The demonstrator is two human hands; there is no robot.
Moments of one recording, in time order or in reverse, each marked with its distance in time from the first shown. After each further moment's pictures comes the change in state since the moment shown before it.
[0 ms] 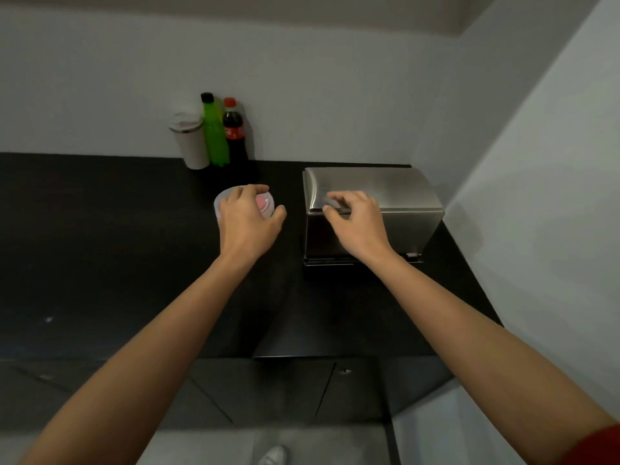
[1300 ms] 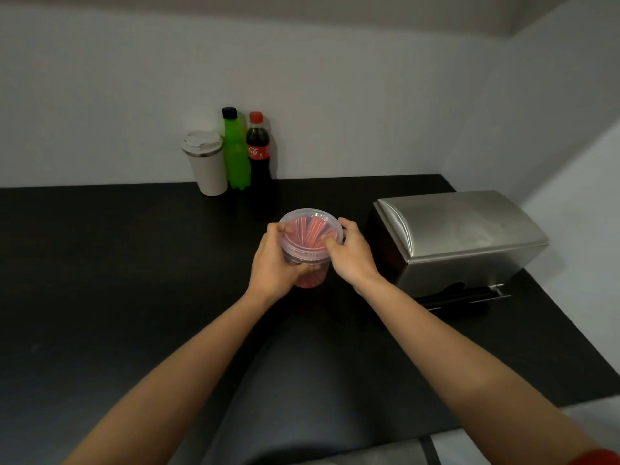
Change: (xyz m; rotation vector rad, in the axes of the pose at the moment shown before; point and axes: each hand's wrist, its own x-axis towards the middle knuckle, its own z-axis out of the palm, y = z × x) left_hand 0.100 -0.145 0.028 -0.356 -0.347 0.105; right_hand 0.078 -0.044 0.160 0.248 -0.028 0.443
